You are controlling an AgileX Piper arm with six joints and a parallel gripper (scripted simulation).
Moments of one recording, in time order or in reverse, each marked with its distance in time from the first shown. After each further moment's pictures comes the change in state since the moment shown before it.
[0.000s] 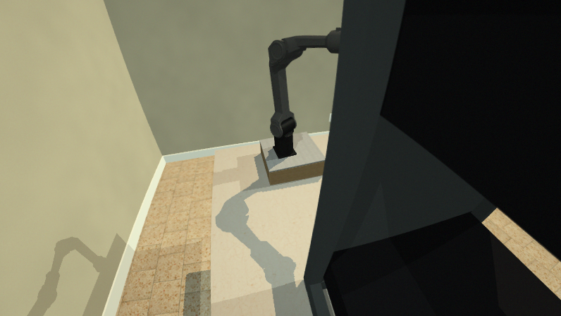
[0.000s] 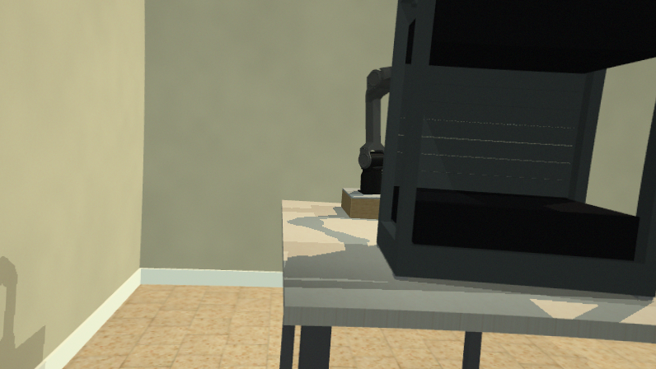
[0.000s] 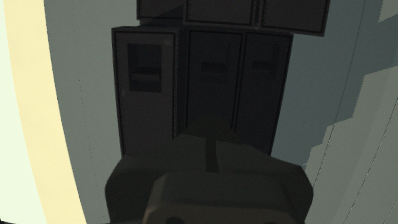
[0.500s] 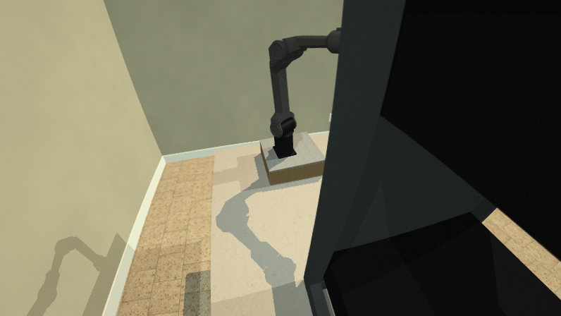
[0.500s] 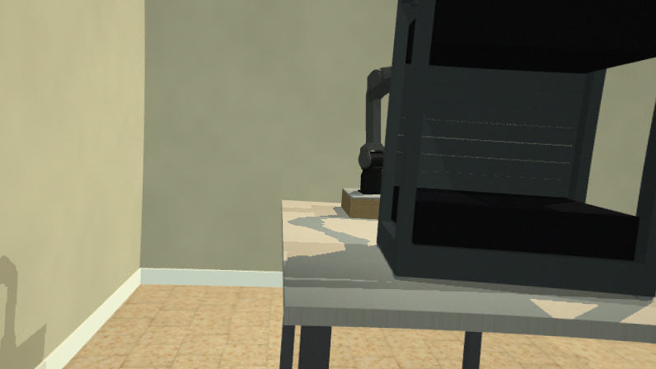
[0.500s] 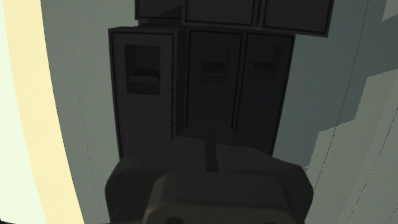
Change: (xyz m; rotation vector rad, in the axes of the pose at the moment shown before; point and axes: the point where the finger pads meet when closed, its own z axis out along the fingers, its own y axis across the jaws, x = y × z) arm 0.000 0.000 0.003 0.000 0.001 0.000
